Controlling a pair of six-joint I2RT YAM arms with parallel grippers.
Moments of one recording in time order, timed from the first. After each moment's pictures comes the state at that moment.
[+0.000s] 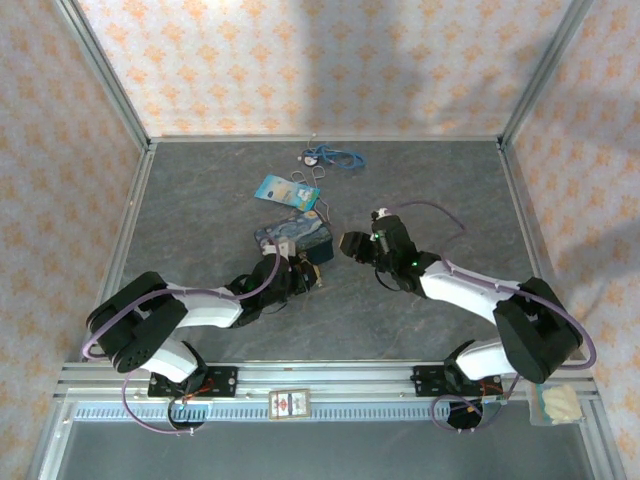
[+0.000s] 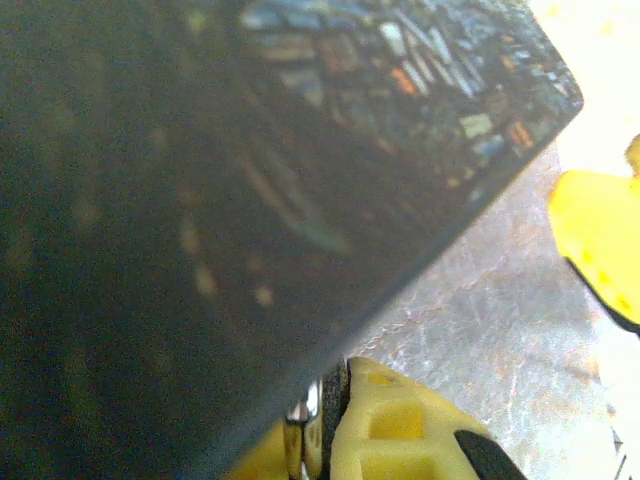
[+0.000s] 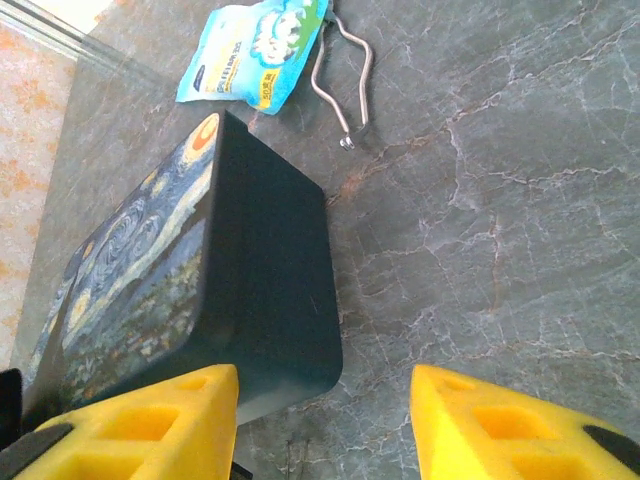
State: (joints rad) left arm -0.73 1.49 0.42 0.51 0.02 -1.00; right arm 0.63 1.37 0.67 0.08 -0.06 0.80
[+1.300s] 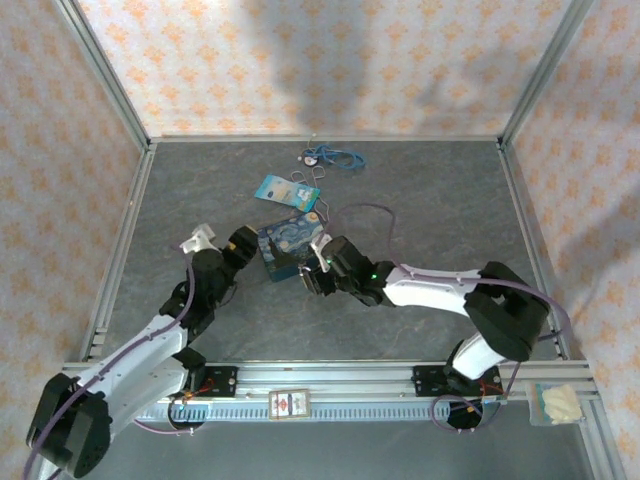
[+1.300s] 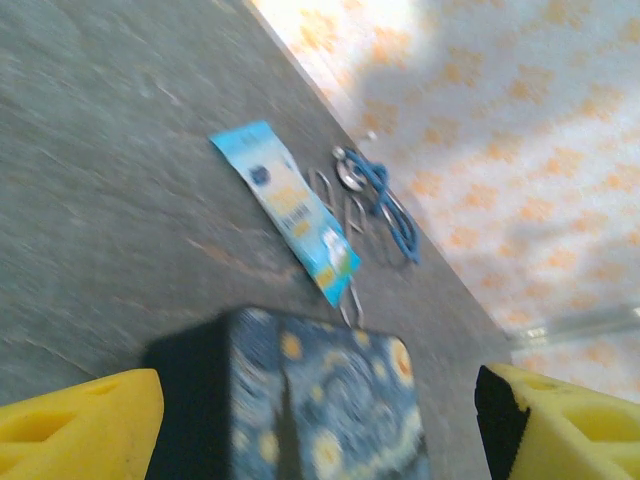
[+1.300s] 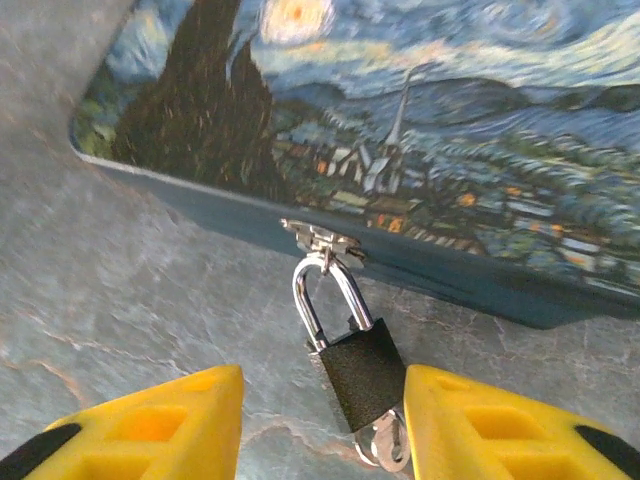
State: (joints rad) left arm -0.34 0.86 0.30 0.23 -0.22 -1.04; right arm 0.94 1.57 0.82 -0.03 0.02 0.24
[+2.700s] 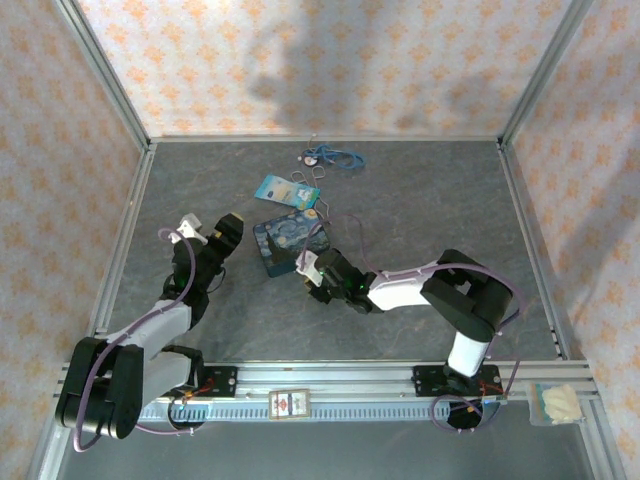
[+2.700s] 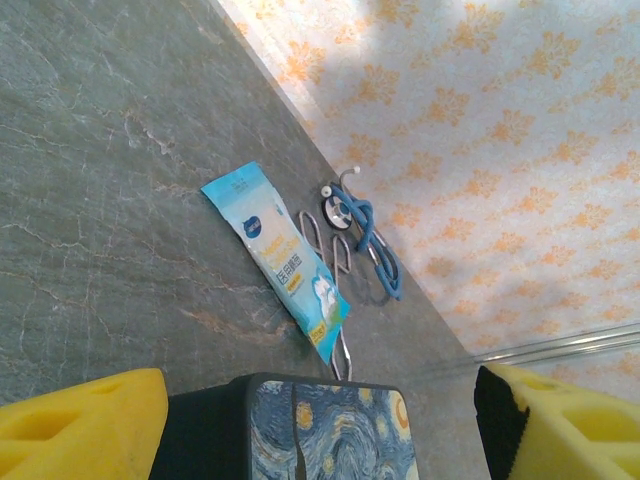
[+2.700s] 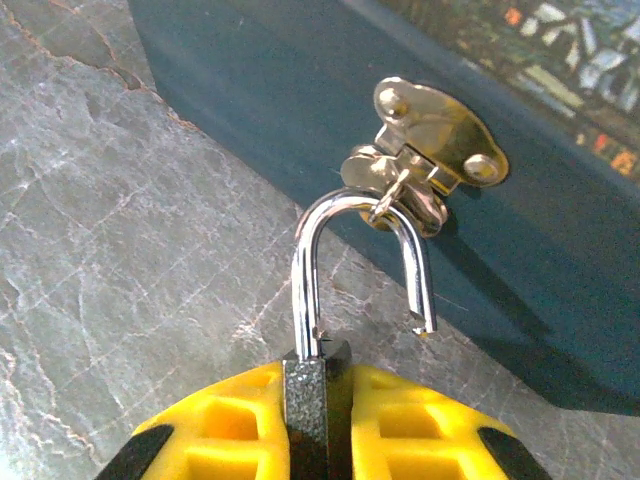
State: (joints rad) left arm -0.11 1.08 0.27 0.58 0.06 -1.02; right arm 0.95 1.76 0.75 0.26 0.09 -0.18
